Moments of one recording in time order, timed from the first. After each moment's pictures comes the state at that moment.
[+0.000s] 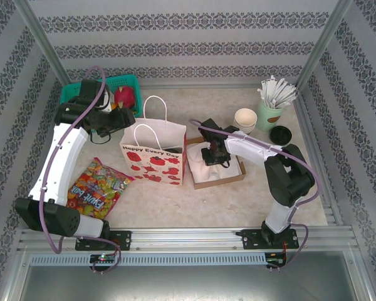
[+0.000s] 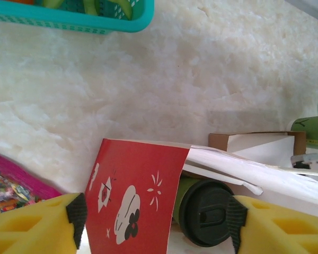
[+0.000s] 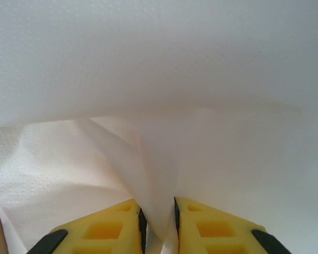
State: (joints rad) left arm -0.11 1.40 1.60 -1.17 0.18 -0.48; right arm 0.58 1.76 1.20 -0.78 0.01 0.39
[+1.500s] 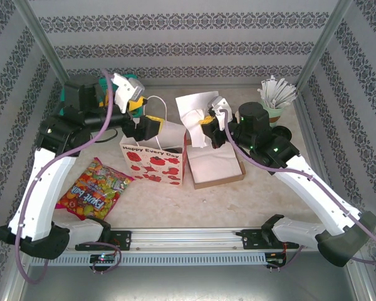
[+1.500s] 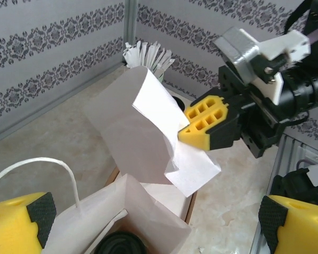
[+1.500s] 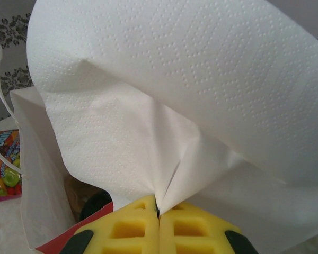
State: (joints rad) left arm -0.35 1.25 1.75 -0.94 0.60 0.11; right arm 0.60 1.14 1.20 -0.43 -0.26 -0.08
